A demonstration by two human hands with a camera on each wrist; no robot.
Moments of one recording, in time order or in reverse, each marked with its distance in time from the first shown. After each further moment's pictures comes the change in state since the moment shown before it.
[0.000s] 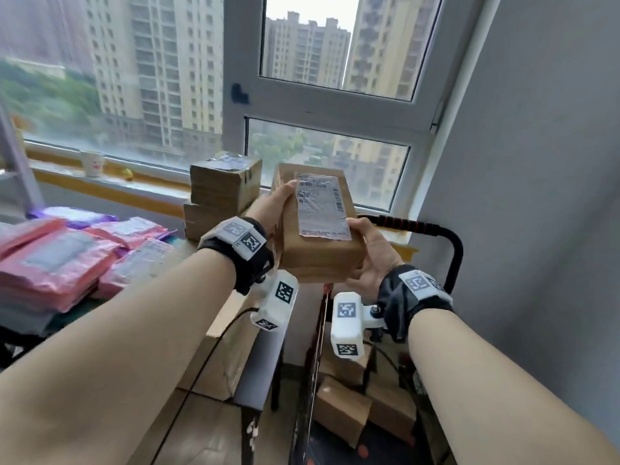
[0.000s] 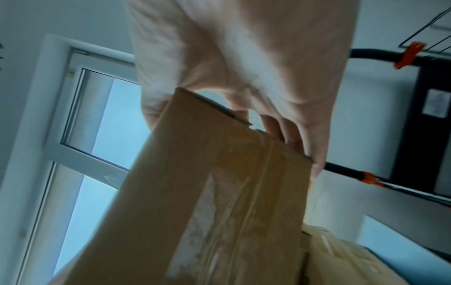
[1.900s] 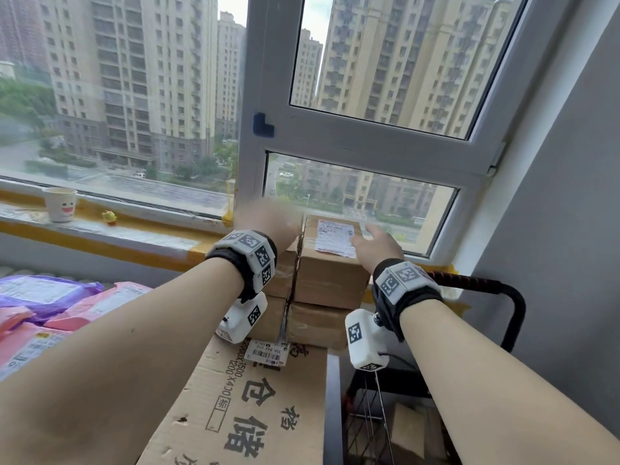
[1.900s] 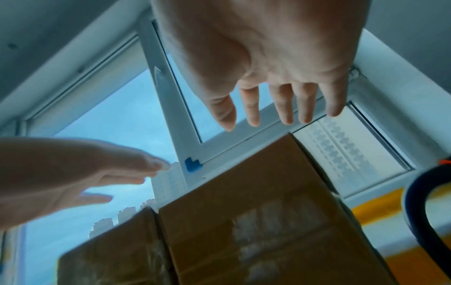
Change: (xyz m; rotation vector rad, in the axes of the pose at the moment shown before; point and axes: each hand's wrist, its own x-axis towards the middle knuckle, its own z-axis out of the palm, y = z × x) left_hand 0.212 0.051 -0.134 1.213 0.085 0.322; right_hand 0.202 -0.086 0.162 -0.939 0.488 -0.313
